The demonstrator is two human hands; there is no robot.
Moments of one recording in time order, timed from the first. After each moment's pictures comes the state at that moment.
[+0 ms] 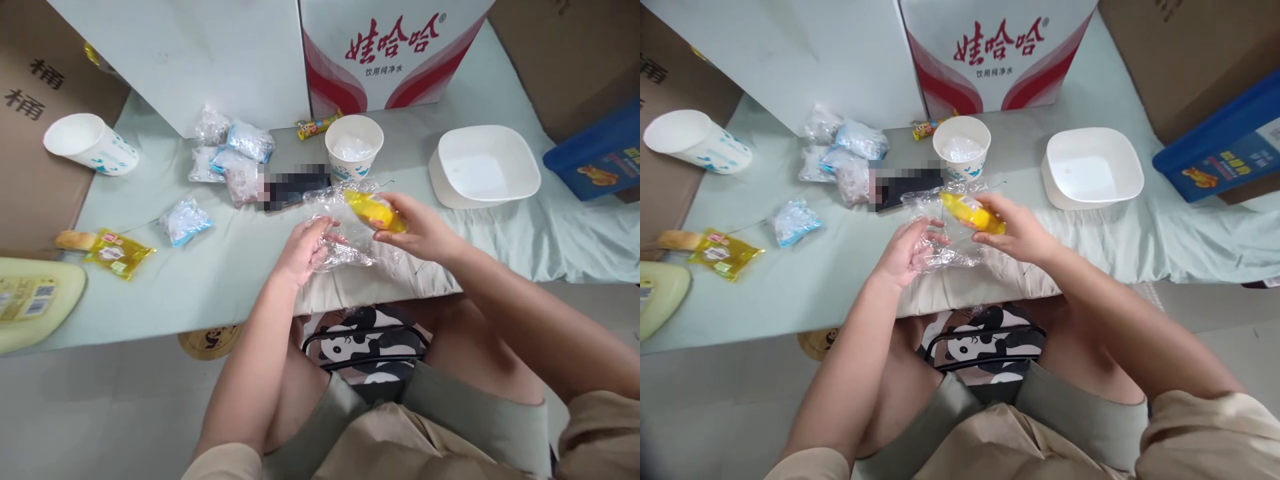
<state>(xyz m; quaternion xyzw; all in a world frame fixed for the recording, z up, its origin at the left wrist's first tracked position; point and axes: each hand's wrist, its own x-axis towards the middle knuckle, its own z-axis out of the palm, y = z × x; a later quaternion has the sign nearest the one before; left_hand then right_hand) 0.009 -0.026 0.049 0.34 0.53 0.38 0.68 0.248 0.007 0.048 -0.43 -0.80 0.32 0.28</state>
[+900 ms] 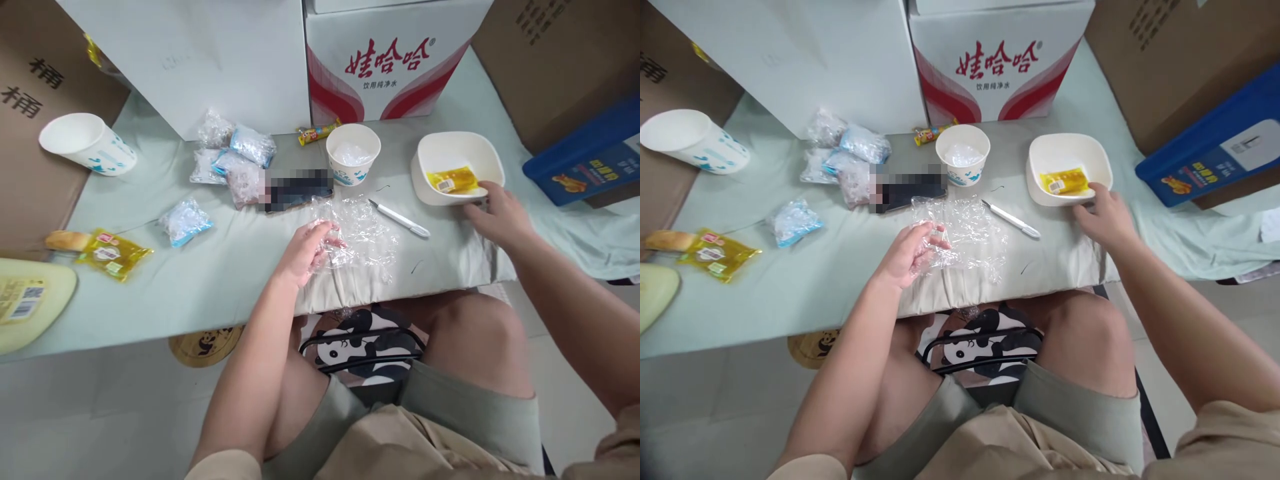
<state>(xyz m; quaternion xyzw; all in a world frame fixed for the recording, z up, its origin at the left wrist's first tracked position) 0.007 -0.031 0.053 0.35 0.52 0.38 0.68 0.401 0.032 0.020 -0.77 -0.61 0.08 0.16</state>
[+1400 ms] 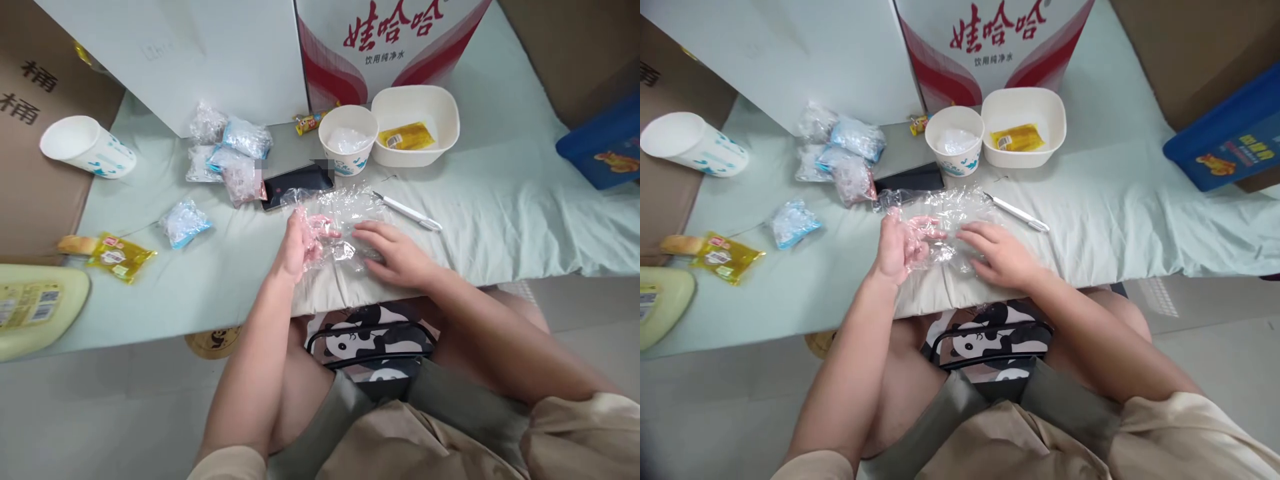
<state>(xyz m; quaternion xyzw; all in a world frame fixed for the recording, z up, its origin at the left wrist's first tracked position) -0.001 -0.020 0.038 0.35 0.57 0.38 0.64 0.238 -0.030 0.009 -0.34 -0.90 0.14 0.23</state>
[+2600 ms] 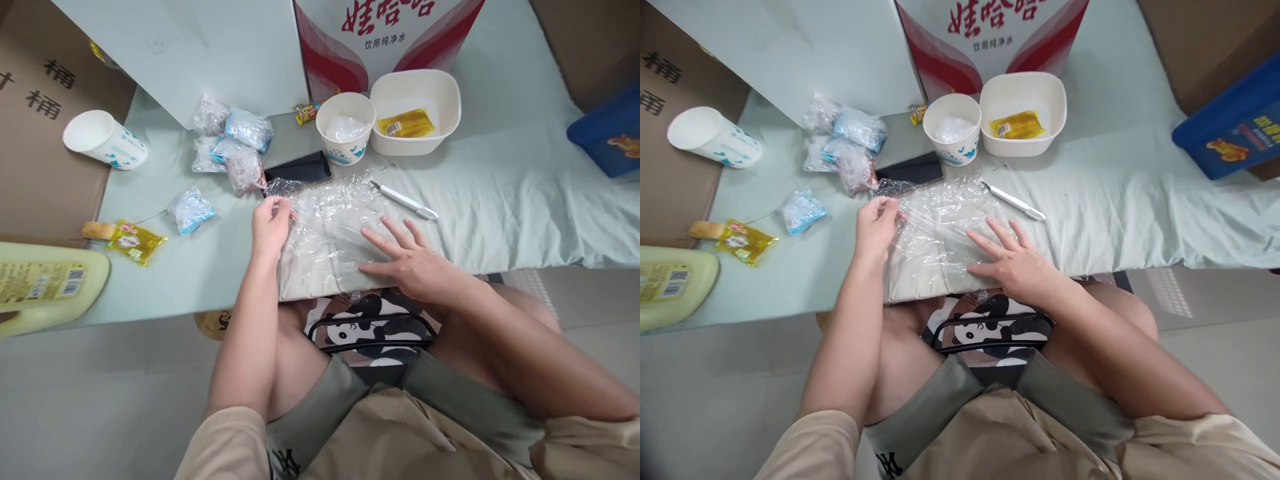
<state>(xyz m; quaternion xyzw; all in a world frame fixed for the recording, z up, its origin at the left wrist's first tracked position) -0.027 -0.008 0.024 0.41 0.71 0.45 0.35 0.267 -0.070 0.033 -0.35 -0.92 0.17 0.02</state>
